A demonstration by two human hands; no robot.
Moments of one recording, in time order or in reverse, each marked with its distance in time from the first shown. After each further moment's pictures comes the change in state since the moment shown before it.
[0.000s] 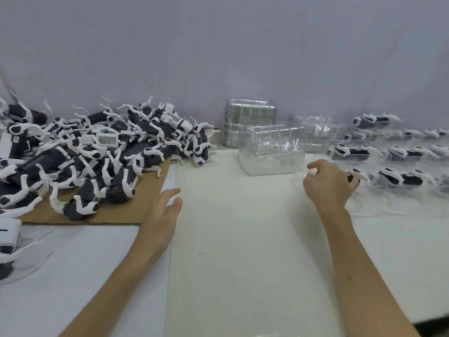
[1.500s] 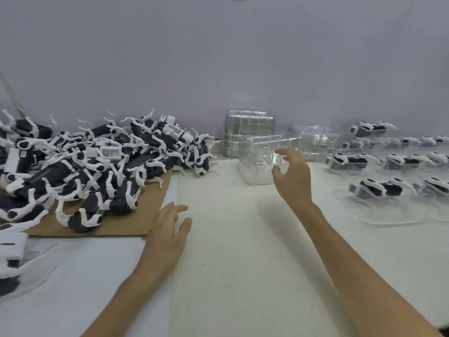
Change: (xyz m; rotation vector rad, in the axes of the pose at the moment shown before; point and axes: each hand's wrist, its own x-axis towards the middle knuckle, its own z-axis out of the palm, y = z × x) left_hand -0.012 0.003 0.003 0.190 -0.027 0.059; right_hand 0.006 -0.044 0.031 0.537 -0.001 -0.371
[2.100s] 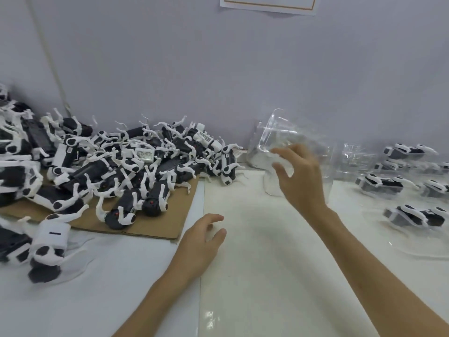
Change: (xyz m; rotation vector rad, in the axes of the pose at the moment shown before) left_hand 0.004 -0.002 -0.003 -0.100 -0.086 0.041; right_hand 0.008 -0.062 0.022 -0.100 0.035 -0.504
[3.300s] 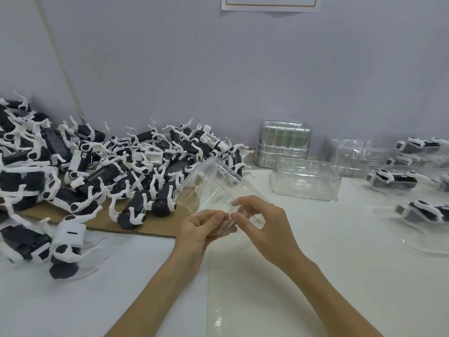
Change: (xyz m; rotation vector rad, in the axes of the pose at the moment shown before) left_hand -0.002 0.018 -0.011 -0.889 0.018 -0.068; right_hand -0.081 -0.076 0.010 0.589 -0.343 0.201
